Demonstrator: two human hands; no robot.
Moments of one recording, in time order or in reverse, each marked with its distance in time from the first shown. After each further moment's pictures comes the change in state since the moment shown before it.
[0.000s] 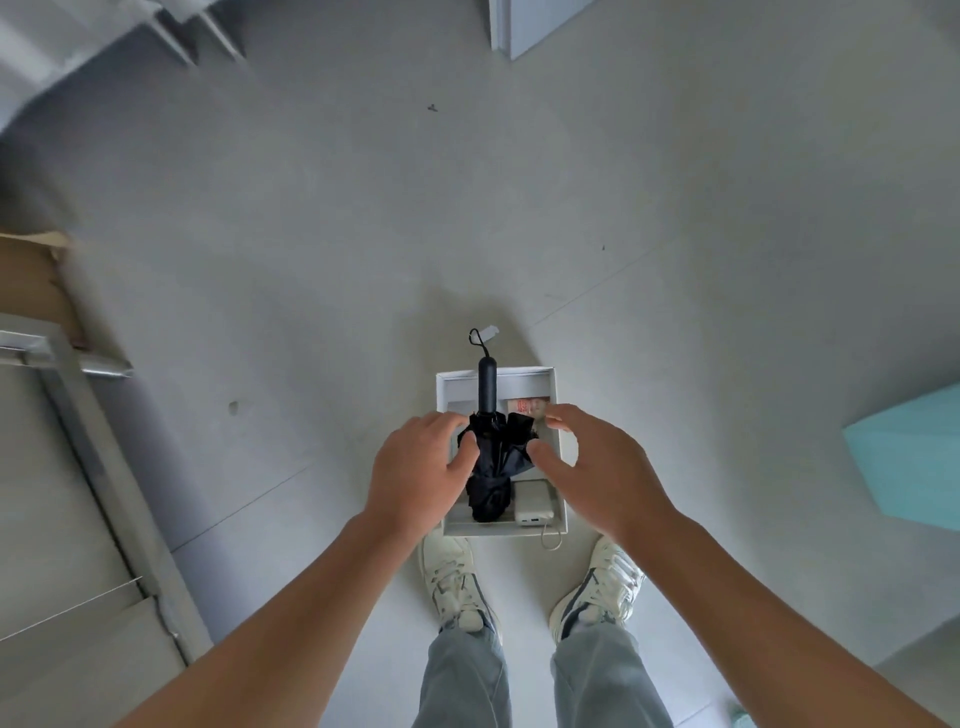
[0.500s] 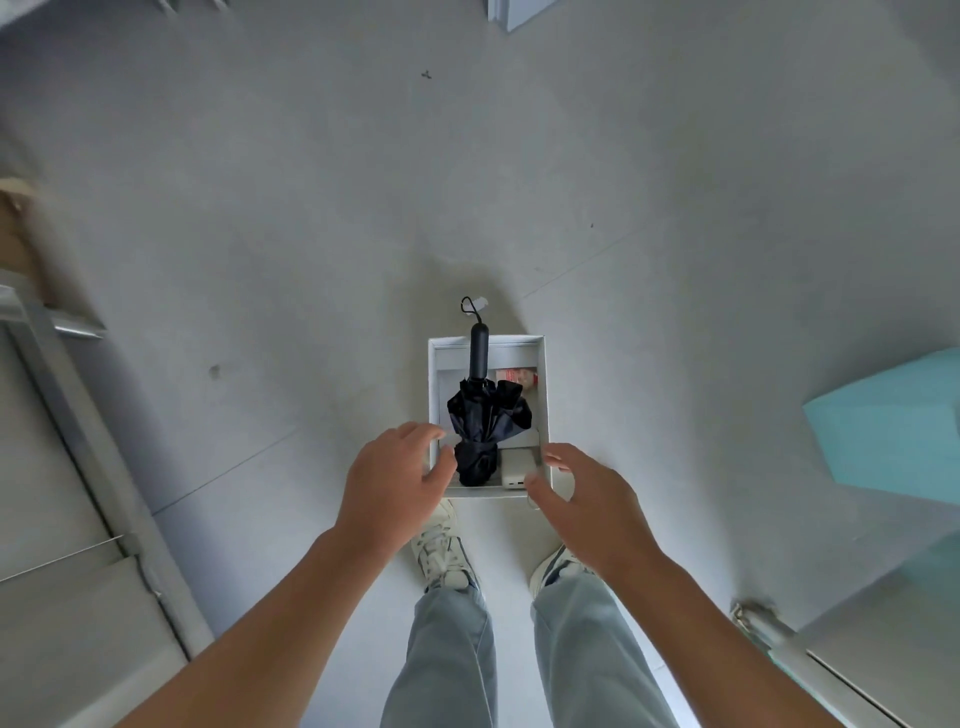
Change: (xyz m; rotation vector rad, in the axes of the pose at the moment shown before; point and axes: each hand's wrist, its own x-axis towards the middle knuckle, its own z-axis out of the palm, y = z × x) left_hand -0.069 -0.023 0.001 -0.051 -0.038 -0.032; right_hand -0.070 0.019 0.049 0.061 -0.036 0.177
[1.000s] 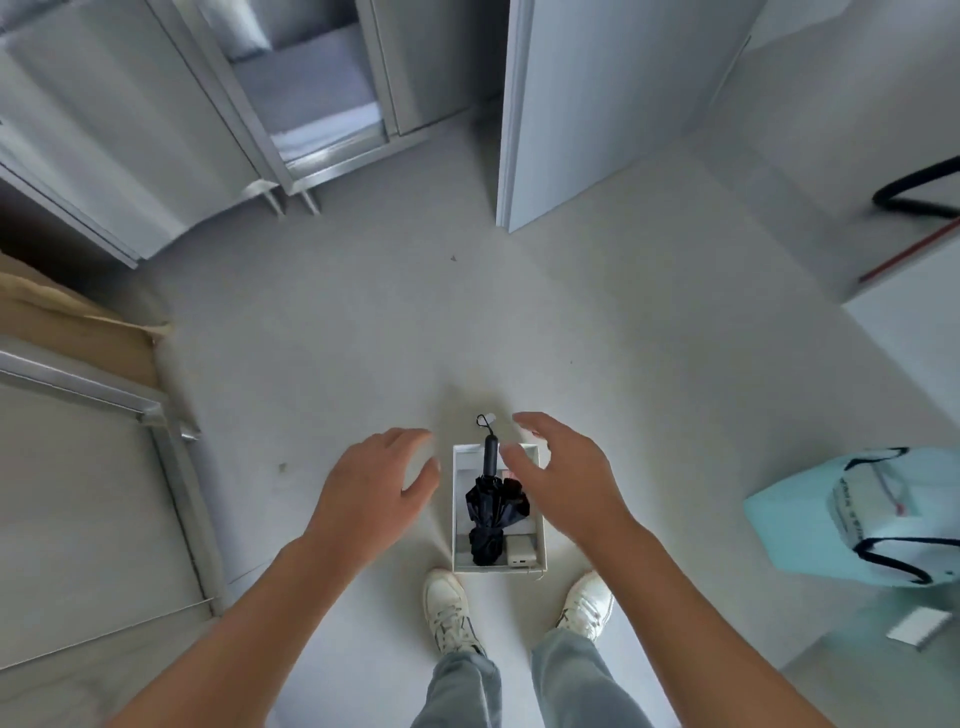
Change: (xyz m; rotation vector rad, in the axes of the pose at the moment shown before) left_hand -0.075 0.078 -0.262 0.068 0.226 0.155; right_hand -0.131 -0.212 -0.132 -0.006 0.183 -0.293
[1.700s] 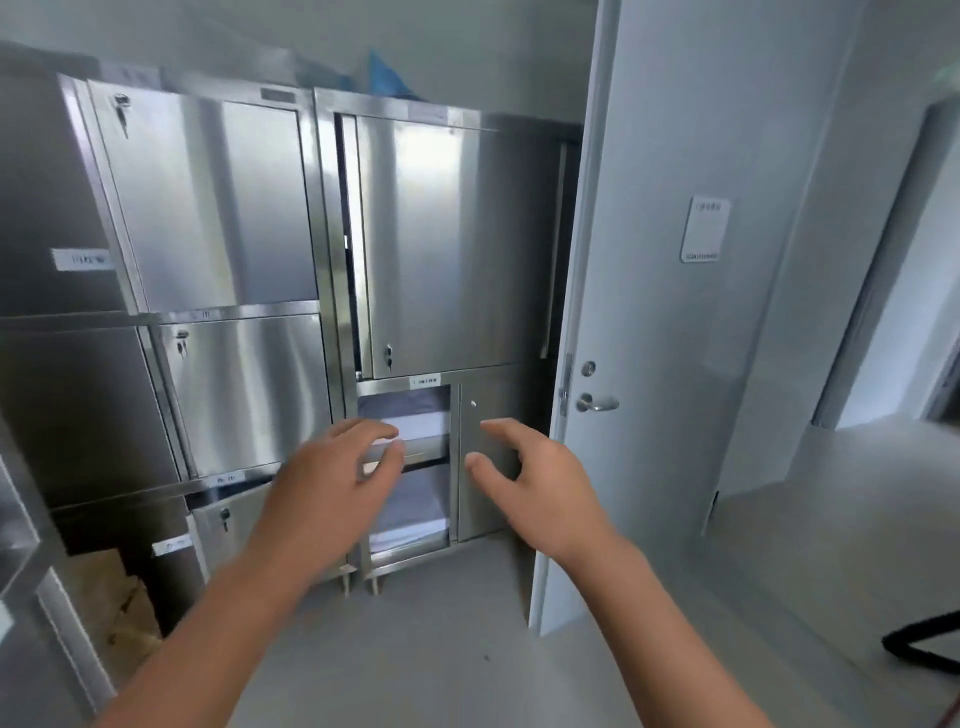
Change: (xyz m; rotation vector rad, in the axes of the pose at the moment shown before) left_hand -0.026 0.133 -0.495 -0.108 0.844 0.168; right_hand -0.128 -0.419 -0.269 -0.080 0.414 -0.790
